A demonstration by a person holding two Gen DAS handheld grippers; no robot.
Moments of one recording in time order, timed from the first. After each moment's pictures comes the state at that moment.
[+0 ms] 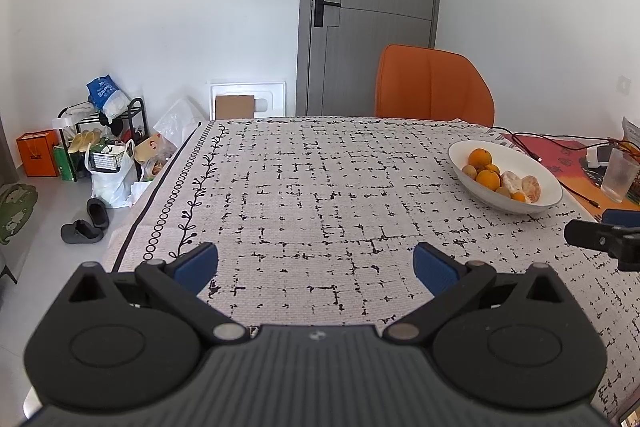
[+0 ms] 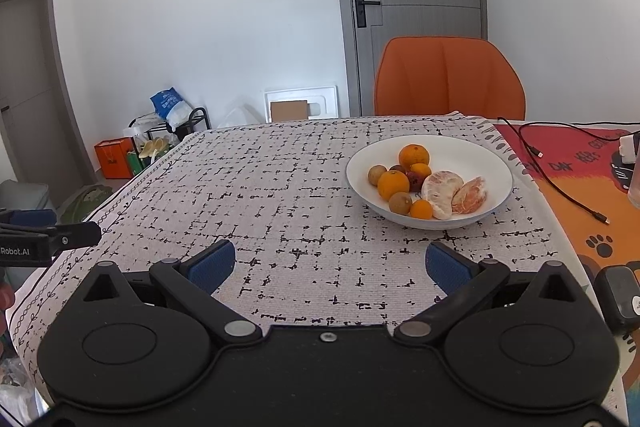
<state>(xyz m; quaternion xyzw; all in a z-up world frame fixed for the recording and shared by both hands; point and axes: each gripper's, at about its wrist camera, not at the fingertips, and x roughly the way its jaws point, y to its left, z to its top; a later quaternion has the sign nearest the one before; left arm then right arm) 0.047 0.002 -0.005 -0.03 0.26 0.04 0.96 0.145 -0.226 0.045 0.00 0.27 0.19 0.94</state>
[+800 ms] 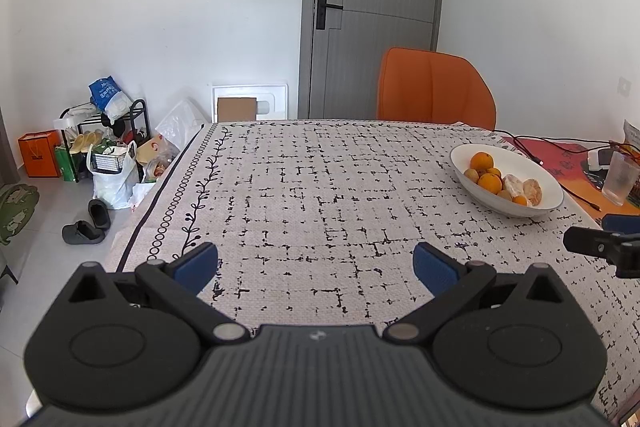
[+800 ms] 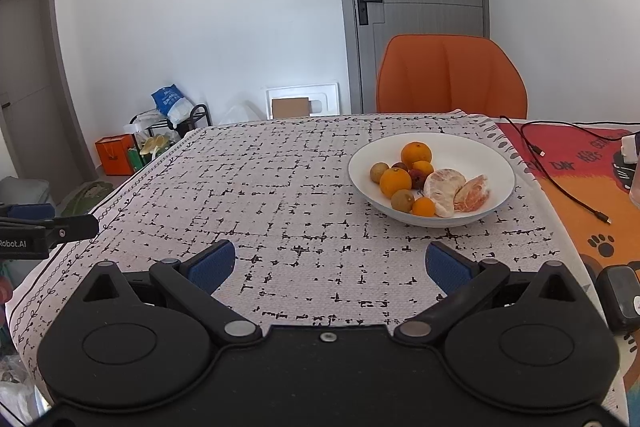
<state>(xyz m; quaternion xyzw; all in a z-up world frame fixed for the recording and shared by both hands) 0.045 0.005 -0.003 -0.03 0.26 0.04 0.96 0.145 -0.225 0.045 0.00 0.27 0.19 0.94</state>
